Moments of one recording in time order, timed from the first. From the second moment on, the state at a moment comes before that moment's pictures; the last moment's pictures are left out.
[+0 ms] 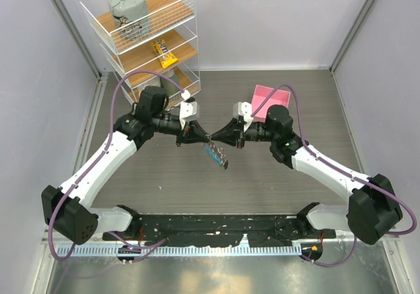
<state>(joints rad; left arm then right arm) -0.50 1.28 1.19 -0.49 1.03 0.49 0.58 1.25 0.79 0.45 -0.92 -0.09</state>
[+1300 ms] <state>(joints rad) -0.49 1.33 1.28 -0.54 1.00 0.32 0.79 1.04 0.65 0.40 -0.42 -0.49</state>
